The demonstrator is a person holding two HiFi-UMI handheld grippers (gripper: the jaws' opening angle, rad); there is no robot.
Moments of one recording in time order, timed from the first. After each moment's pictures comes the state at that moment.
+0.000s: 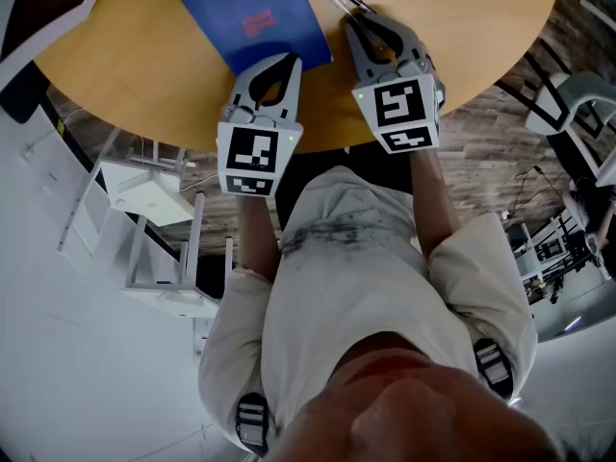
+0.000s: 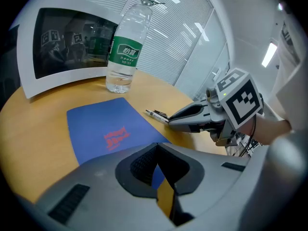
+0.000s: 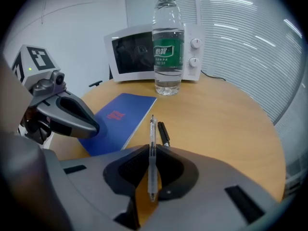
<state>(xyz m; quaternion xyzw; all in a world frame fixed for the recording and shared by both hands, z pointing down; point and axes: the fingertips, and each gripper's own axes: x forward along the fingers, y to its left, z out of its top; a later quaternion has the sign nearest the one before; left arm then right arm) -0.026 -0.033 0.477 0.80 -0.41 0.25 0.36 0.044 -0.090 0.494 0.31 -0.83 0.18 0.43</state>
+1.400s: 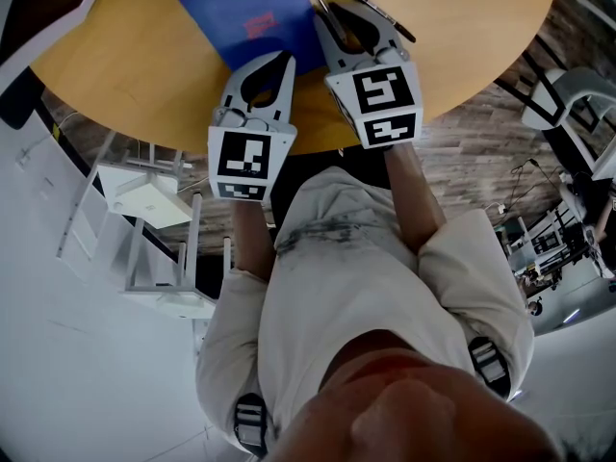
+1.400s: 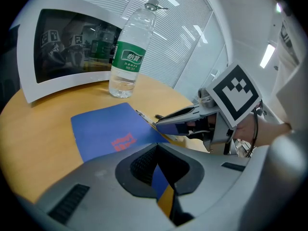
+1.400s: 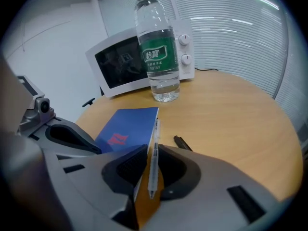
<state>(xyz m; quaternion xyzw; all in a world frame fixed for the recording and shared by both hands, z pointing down) -0.038 -0.041 0.469 0.81 -0.40 0.24 0.35 0.000 -0.102 0.490 0.36 -0.81 0.28 0.37</state>
